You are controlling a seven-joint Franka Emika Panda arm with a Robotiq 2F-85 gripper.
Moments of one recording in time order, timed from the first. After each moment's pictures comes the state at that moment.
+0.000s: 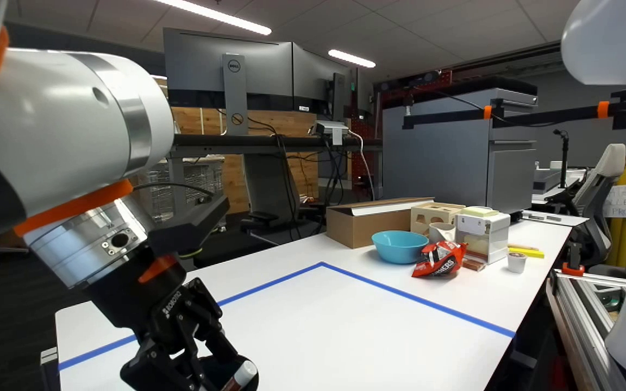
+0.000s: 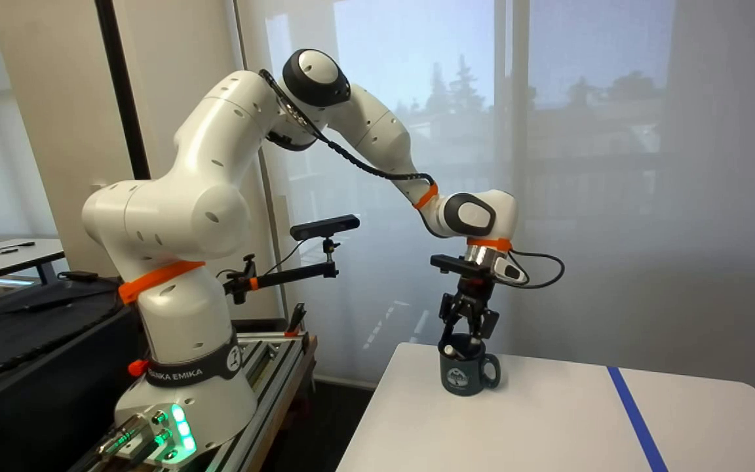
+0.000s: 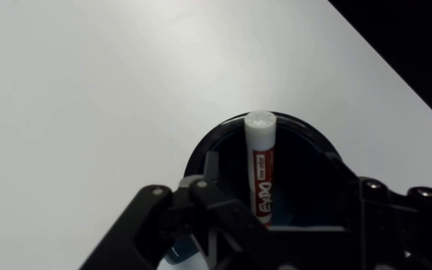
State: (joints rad) arm -1.88 -0.86 2.38 -1.91 0.46 1.97 -0.45
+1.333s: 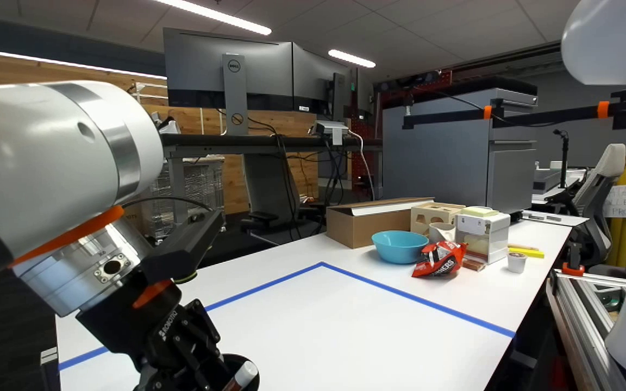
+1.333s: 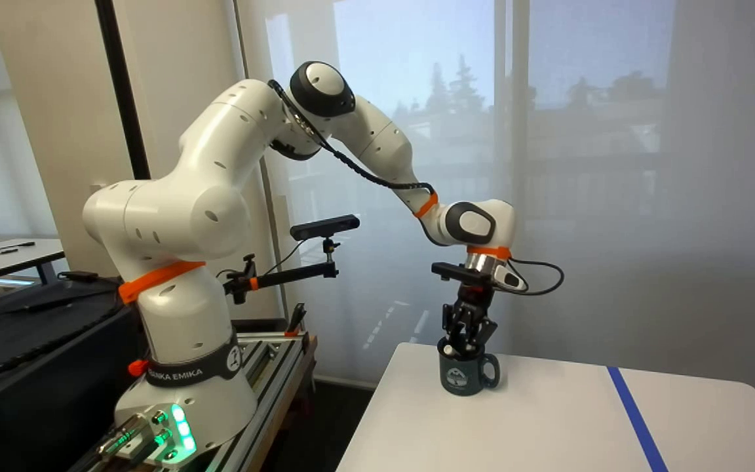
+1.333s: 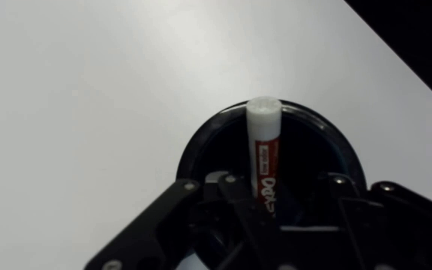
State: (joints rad) arm -1.89 -0.93 2.40 -1.86 0.46 1.96 -0.45
